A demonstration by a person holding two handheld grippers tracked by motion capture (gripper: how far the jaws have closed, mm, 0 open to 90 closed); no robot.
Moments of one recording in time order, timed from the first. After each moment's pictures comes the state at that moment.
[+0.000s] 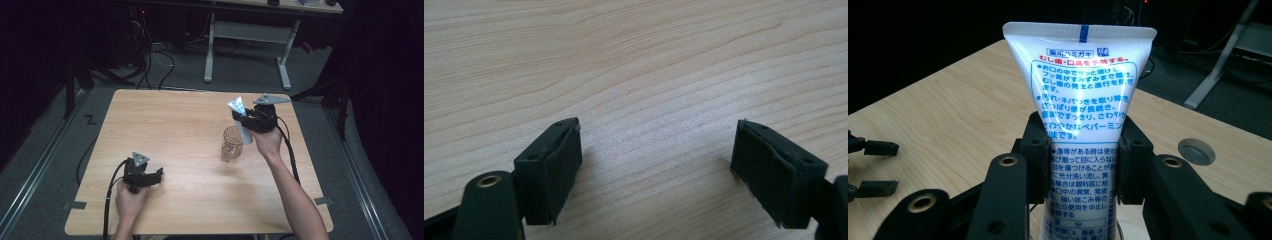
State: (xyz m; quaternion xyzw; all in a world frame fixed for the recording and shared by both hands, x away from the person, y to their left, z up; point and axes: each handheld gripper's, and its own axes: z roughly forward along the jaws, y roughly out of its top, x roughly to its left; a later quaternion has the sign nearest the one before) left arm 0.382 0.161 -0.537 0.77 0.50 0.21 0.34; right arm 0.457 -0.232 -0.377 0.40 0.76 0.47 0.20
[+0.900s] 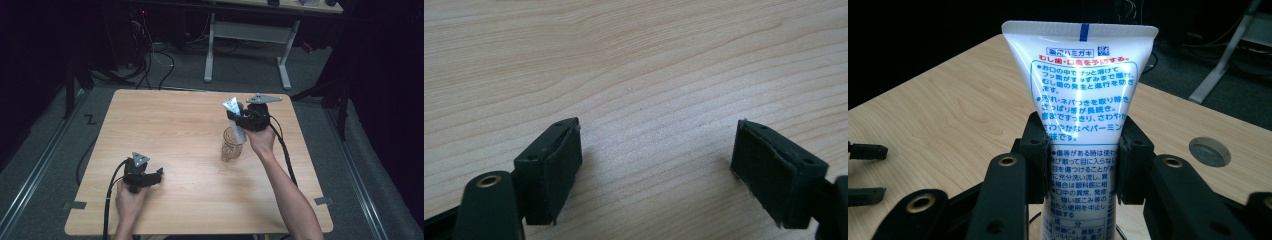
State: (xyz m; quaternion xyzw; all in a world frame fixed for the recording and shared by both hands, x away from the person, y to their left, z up) left arm 0.382 0.161 -0.537 0.77 0.50 0.21 0.34; right arm 0.475 -0.220 -0.392 0.40 0.76 0.47 0.19
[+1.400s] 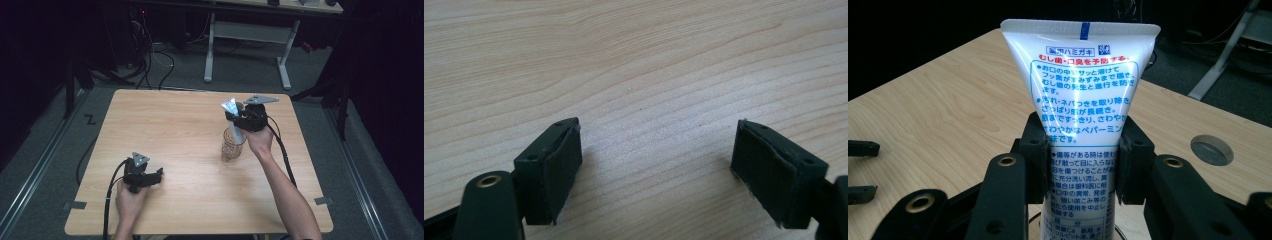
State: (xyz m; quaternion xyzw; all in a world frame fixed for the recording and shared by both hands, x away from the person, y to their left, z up) left arm 0.382 0.161 -0.537 0.77 0.50 0.21 0.34; right arm 0.479 -0.216 -0.399 0.40 0.77 0.46 0.20
